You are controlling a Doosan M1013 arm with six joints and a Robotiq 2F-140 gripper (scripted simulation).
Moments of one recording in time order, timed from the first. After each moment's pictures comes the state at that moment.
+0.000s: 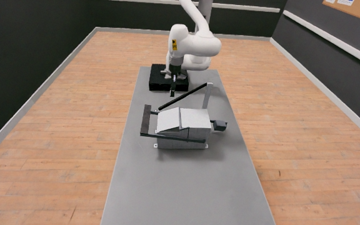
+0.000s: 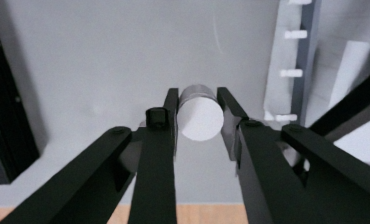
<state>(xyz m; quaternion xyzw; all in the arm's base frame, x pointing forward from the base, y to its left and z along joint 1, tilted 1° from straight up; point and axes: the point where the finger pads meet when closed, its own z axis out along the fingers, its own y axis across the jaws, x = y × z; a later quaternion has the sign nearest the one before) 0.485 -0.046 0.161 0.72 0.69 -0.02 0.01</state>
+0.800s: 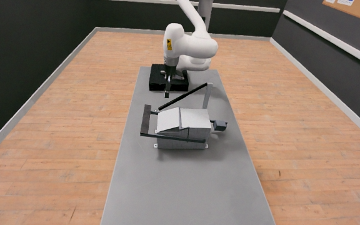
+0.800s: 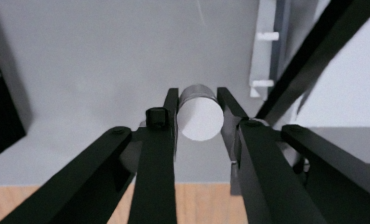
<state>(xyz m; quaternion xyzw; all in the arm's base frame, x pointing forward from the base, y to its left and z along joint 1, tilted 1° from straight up) 0.513 -0.084 0.173 0.72 0.69 -0.03 0.02</state>
